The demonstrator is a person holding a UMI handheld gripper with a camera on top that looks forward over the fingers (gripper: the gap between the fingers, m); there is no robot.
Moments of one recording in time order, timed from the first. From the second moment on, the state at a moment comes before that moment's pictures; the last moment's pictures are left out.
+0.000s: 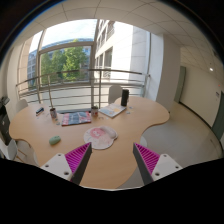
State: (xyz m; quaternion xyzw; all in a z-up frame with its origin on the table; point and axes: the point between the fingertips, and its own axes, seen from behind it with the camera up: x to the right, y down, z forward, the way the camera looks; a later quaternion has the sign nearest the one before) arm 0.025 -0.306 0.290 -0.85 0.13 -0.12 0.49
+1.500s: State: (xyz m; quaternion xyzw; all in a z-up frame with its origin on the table) arm -0.314 0.062 -0.017 -0.91 -0.01 0.00 0.41
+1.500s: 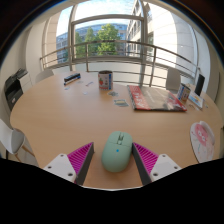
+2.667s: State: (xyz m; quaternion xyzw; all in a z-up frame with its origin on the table) arm 0.053 0.041 0.034 -0.89 0.03 -0.02 0.45
